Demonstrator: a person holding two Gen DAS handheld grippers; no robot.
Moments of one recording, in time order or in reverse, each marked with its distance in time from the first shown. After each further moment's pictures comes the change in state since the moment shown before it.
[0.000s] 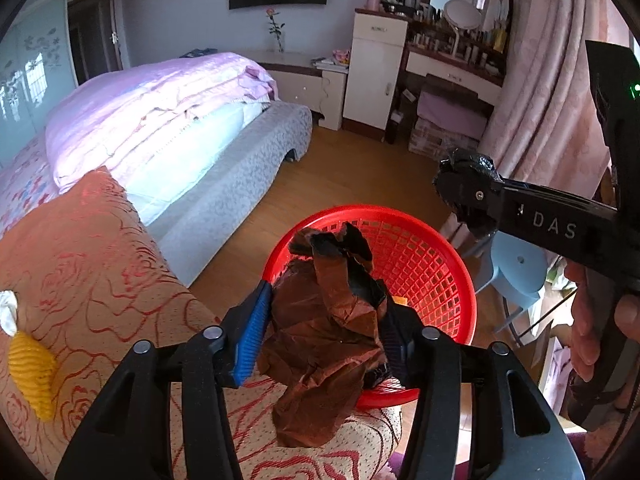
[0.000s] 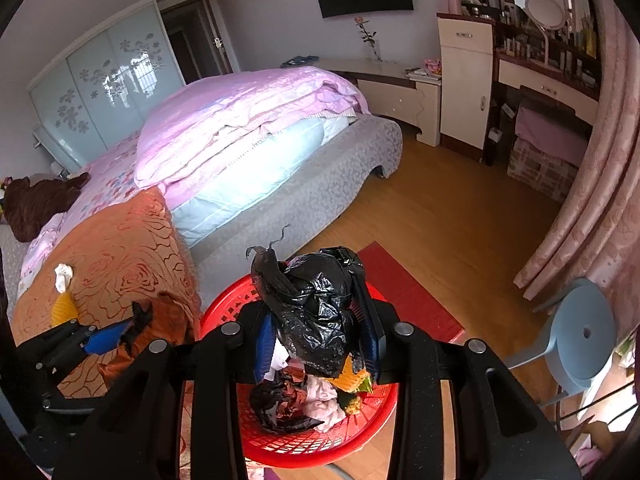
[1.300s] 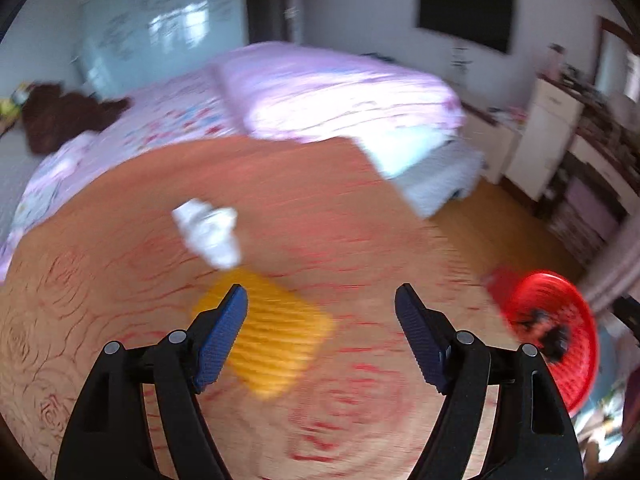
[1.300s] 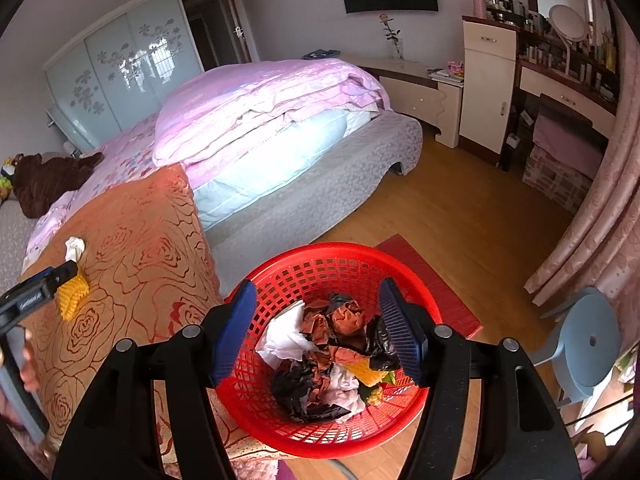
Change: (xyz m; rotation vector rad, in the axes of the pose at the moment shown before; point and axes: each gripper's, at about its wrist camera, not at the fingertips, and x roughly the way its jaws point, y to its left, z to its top) left arm -0.073 0.177 -0.039 -0.447 -0.041 0.456; right arm 0.003 0.031 -0.015 -0.074 0.019 0.038
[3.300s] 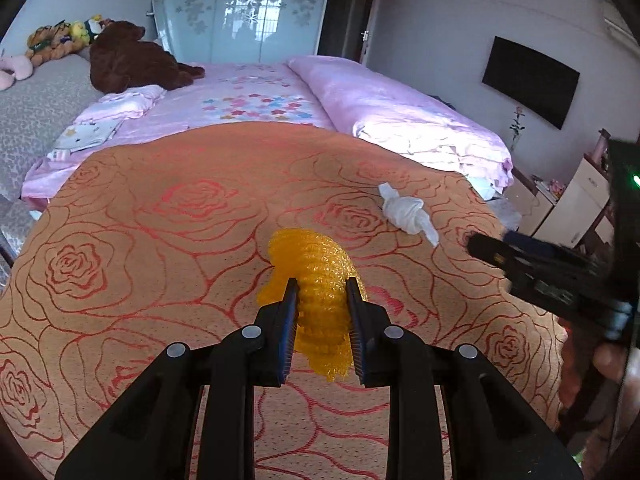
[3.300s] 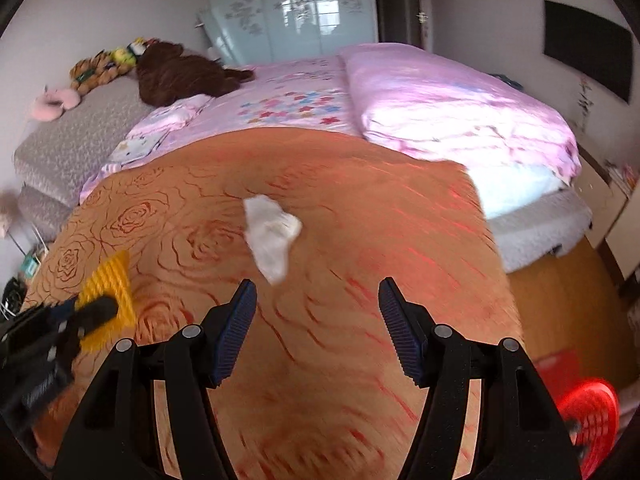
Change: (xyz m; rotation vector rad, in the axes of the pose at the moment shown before) left arm -0.042 0.151 -0.052 -0.243 -0.101 0.019; right arm 0.077 0.304 0.018 -0.490 0.070 0.365
